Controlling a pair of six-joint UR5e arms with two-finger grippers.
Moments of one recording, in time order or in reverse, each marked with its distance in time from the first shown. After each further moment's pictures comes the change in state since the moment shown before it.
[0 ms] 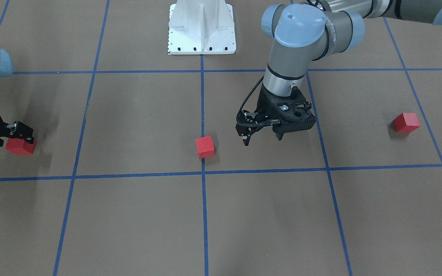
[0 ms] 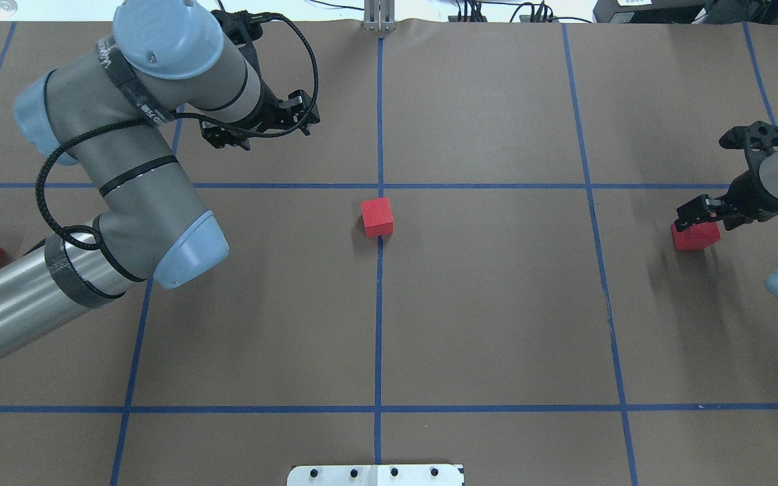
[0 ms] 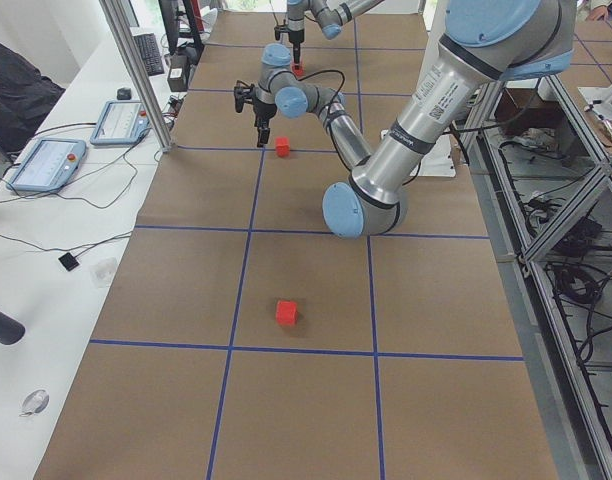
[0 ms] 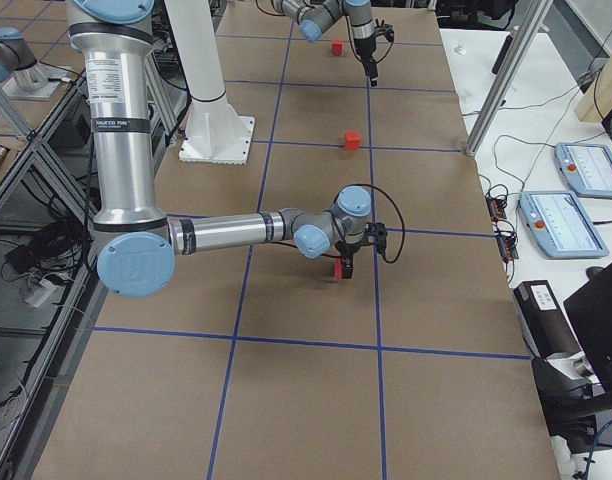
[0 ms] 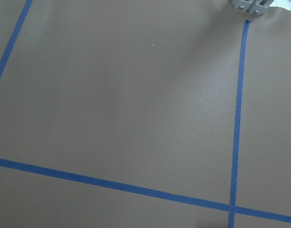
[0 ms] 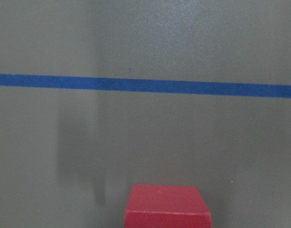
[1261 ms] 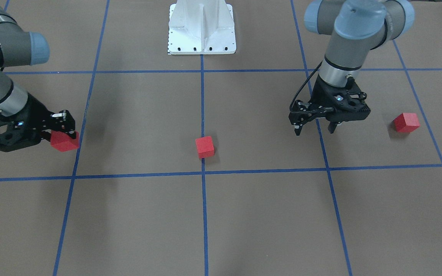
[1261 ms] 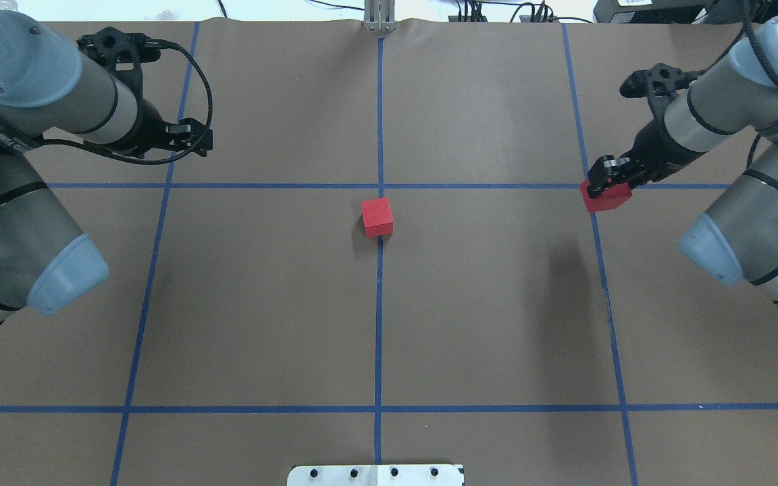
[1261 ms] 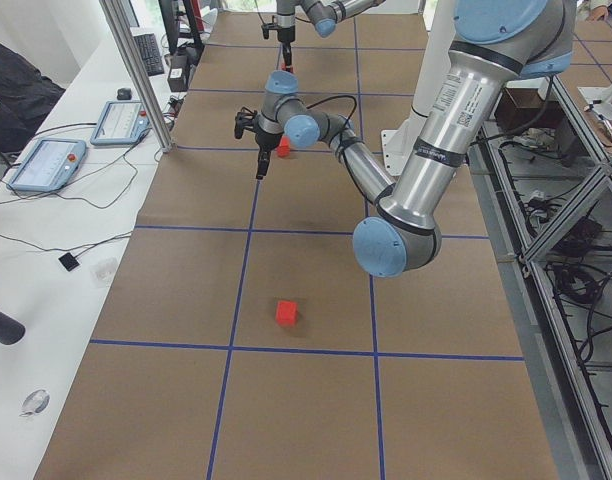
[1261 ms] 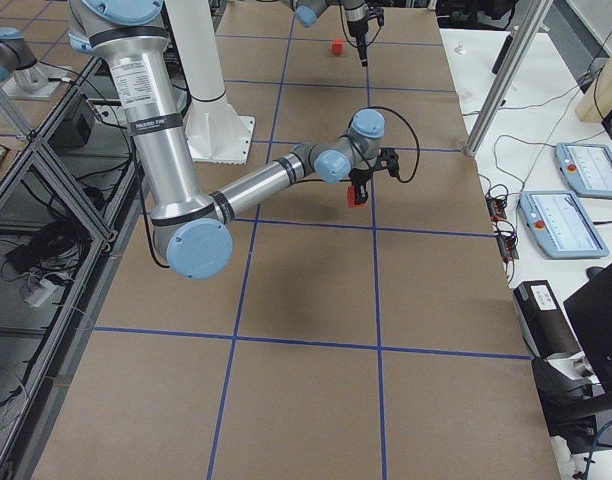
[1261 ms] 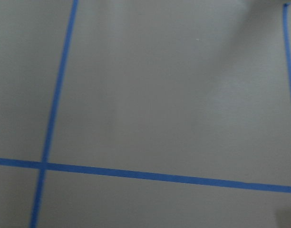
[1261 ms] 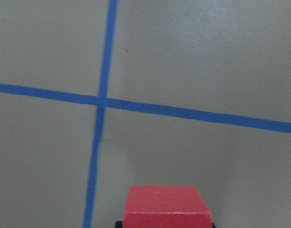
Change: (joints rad) left arm -0.094 0.298 -0.194 -0.002 -0.015 0.302; right arm -0.098 0.259 0.217 -0.304 -0.003 -0.014
